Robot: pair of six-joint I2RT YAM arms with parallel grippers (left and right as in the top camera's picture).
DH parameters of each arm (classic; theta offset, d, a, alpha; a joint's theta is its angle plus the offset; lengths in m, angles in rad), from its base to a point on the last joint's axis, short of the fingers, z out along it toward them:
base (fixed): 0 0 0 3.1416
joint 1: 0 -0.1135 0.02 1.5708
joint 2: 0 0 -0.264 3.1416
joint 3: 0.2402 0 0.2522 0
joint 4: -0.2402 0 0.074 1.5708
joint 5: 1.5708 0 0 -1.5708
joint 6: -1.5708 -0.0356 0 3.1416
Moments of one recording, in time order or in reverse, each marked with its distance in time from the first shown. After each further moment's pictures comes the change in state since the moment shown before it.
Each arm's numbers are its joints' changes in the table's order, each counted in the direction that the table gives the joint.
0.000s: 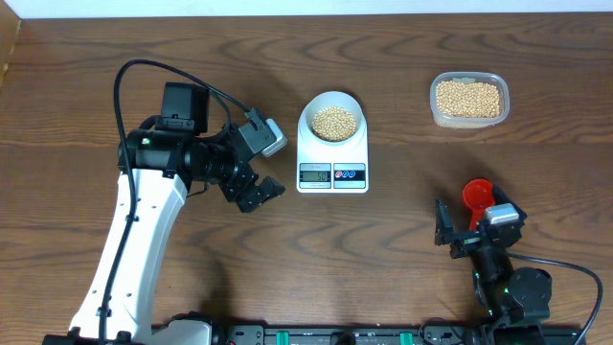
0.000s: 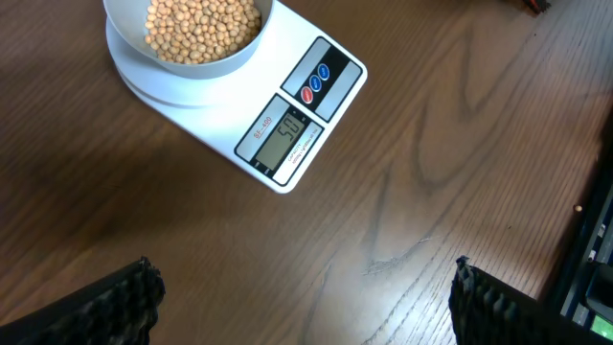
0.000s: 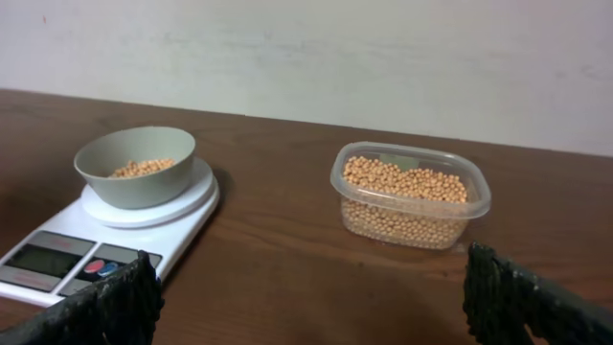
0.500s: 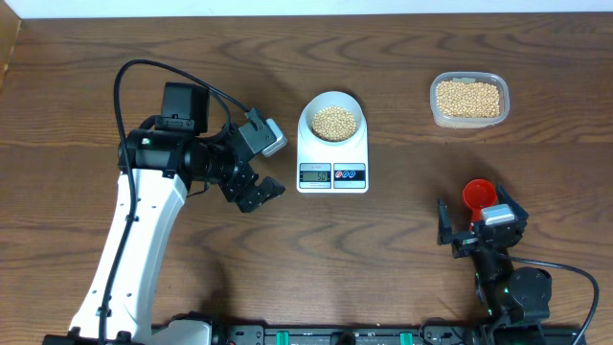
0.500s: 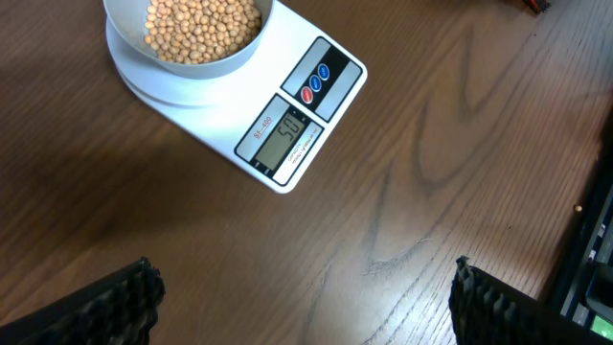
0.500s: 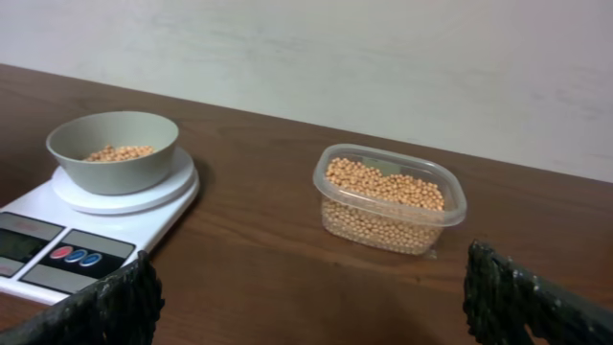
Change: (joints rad) left arm 0.000 0.000 0.000 0.000 0.000 0.000; right arm 0.000 0.000 0.000 -0.002 0.030 0.090
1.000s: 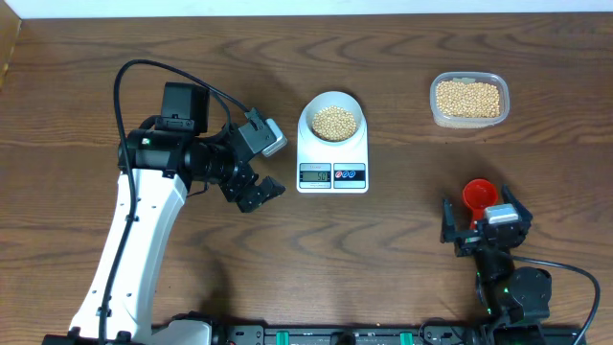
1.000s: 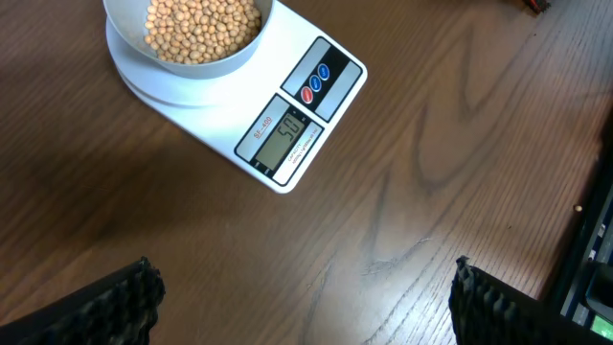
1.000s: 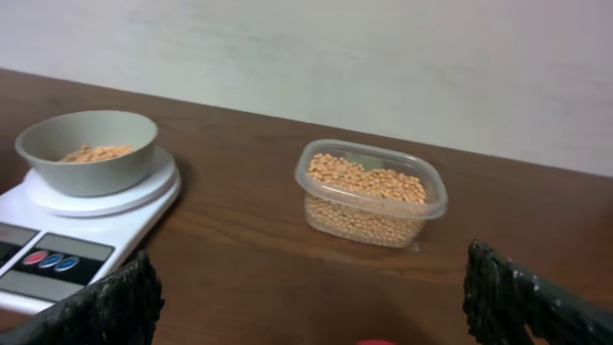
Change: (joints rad) left arm 0.000 0.000 0.000 0.000 0.000 0.000; right arm 0.000 0.000 0.000 -0.003 0.058 -0.010
